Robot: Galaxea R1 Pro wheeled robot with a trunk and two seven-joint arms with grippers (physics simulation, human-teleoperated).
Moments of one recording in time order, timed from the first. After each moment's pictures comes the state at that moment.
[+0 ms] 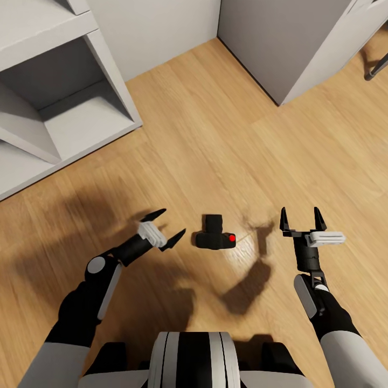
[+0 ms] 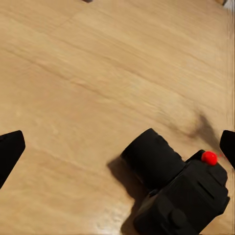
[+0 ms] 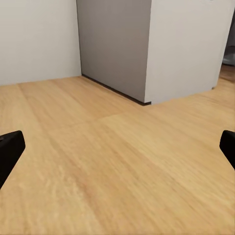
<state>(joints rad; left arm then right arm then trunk) -0.58 0.00 -0.06 -1.39 -0.03 -0.09 -0.76 -0.64 -0.13 -0.17 -0.90 -0.31 -0.99 0.38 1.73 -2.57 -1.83</state>
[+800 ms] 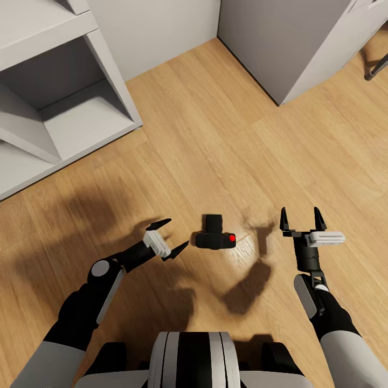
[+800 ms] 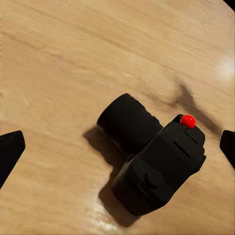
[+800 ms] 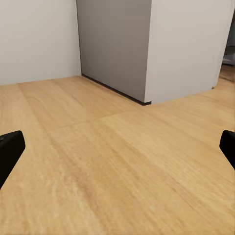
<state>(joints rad) -0.58 0.06 -0.16 -1.33 -0.03 -0.09 -0.75 -0.64 -0.13 -0.17 -0.90 -0.31 -0.99 0.38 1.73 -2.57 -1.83</state>
